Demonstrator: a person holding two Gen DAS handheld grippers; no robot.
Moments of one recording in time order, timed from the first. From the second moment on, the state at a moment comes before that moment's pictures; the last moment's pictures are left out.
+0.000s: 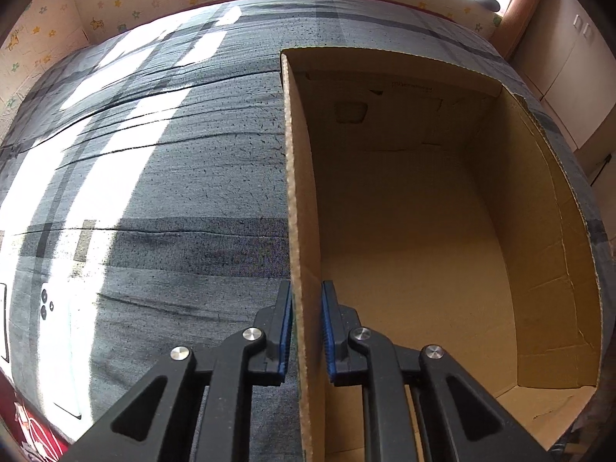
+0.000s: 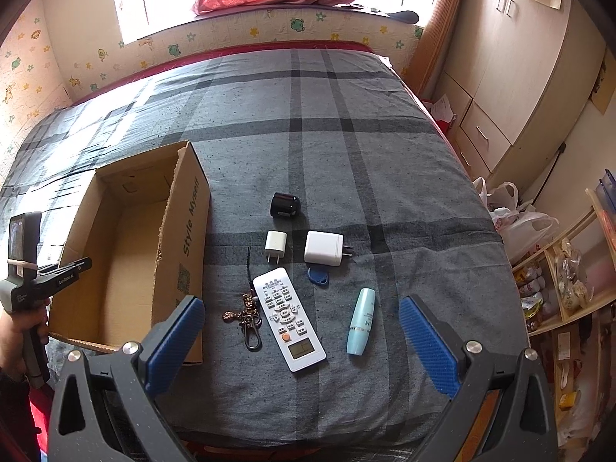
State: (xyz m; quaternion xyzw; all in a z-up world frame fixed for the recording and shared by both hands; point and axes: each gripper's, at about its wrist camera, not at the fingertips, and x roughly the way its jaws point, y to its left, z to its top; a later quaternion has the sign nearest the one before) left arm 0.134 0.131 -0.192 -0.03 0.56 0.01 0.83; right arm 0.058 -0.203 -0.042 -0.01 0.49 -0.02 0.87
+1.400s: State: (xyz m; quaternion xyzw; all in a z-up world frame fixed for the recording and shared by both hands) left arm 0.133 0.122 -0.194 0.01 0.55 0.01 0.83; right arm 0.109 -0.286 -0.213 0.05 0.59 -0.08 0.80
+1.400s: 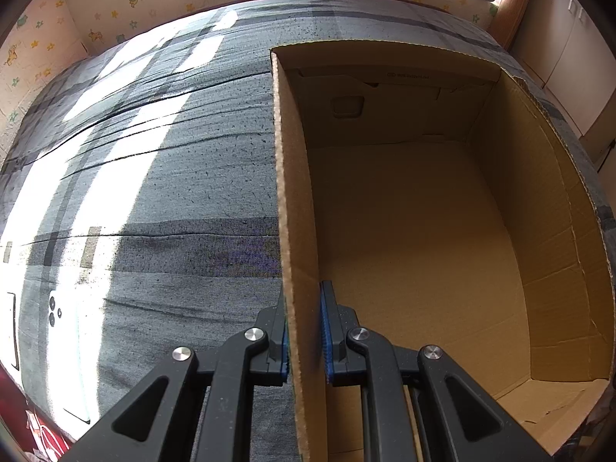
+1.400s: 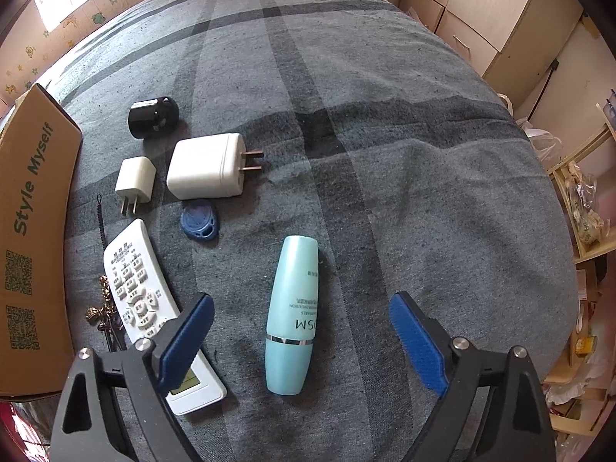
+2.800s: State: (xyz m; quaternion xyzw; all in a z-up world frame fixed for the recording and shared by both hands) left arm 0.138 0.117 -0.198 0.02 0.56 0.02 0.83; right arm 0.100 -0.247 -0.142 0.02 0.58 -0.04 0.81
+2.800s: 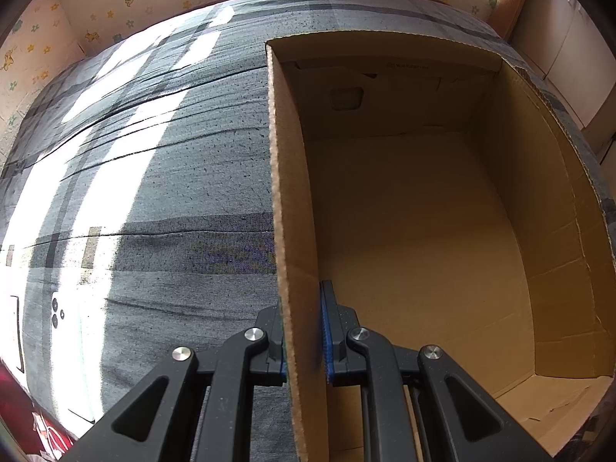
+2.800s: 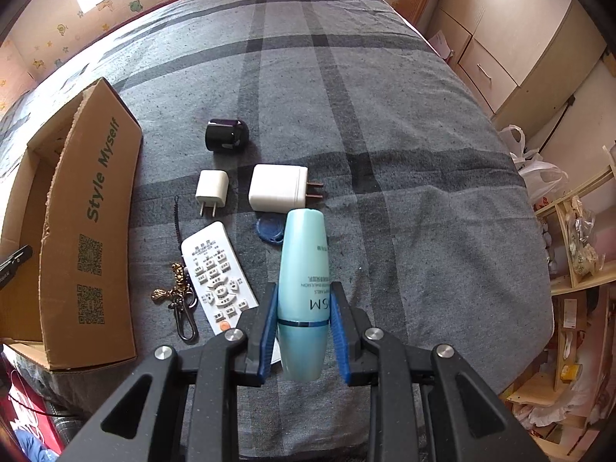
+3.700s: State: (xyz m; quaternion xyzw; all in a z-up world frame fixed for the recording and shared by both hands) left arm 0.138 0.120 -0.196 0.01 0.56 0.01 0.83; right arm 0.132 -0.160 -0.066 -0.03 0.53 0.05 0.85
